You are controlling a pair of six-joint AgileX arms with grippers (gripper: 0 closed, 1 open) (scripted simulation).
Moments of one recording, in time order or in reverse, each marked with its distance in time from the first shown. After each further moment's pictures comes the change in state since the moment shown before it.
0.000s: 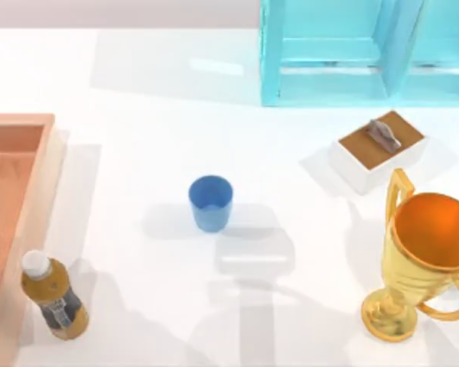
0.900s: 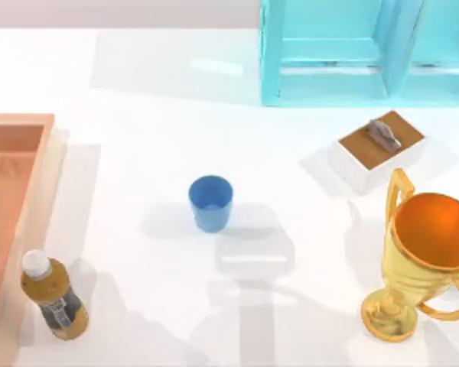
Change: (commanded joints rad) left arm -0.001 0.001 0.003 -0.003 0.000 0.000; right arm 0.000 0.000 0.000 0.000 0.000 0.000
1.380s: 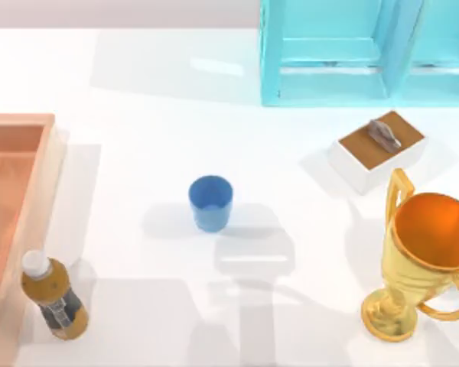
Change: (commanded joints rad) left arm -0.002 0.007 0.316 -0.314 -0.001 -0.004; right arm 0.000 0.000 0.000 0.000 0.000 0.000
